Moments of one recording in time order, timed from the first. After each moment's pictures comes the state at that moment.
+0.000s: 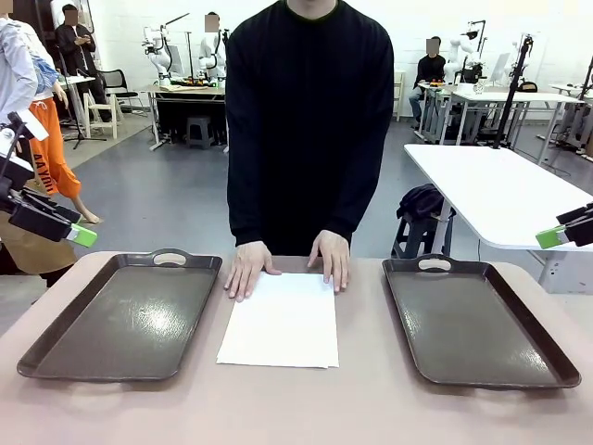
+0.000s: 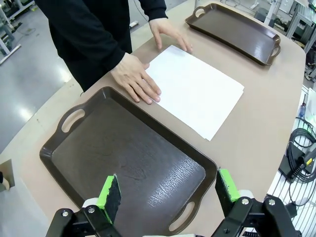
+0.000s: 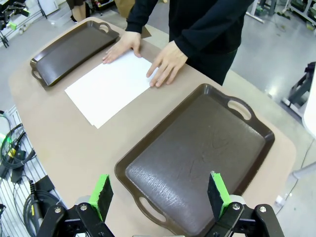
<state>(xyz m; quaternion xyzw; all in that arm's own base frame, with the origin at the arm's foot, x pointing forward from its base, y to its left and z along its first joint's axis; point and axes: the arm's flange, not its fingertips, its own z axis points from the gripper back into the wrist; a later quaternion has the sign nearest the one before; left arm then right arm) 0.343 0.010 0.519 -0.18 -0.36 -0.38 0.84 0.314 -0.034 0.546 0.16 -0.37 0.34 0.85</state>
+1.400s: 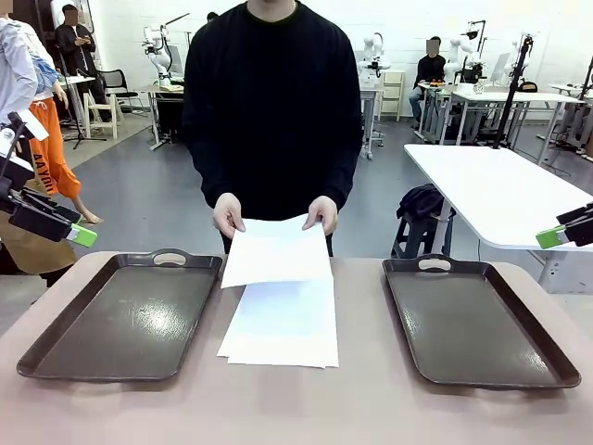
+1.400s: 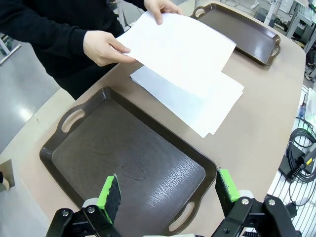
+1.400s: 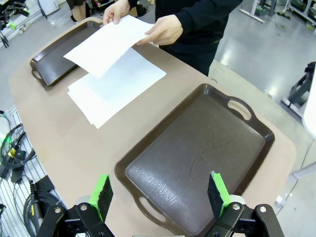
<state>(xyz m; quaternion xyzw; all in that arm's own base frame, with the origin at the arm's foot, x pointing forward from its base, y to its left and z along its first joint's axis) 0.343 0.010 0.519 -0.18 -0.36 -0.38 0.84 0.314 -0.034 0.546 0.16 -0.37 0.34 0.85</state>
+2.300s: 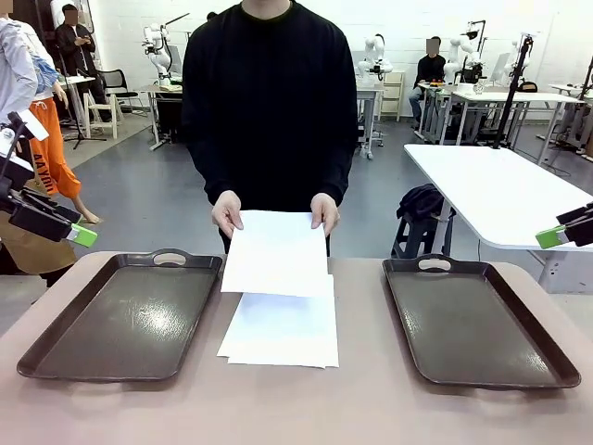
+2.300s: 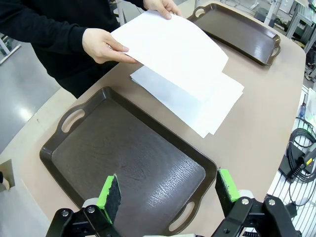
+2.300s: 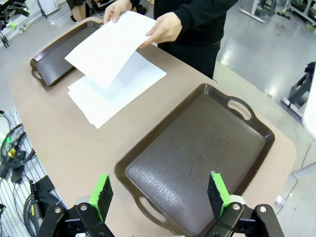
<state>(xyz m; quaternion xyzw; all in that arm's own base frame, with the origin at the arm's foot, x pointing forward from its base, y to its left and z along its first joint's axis) 0.343 0.010 0.519 -0.18 -0.36 -0.38 0.84 0.314 -0.034 0.546 0.16 -0.37 0.34 0.85</state>
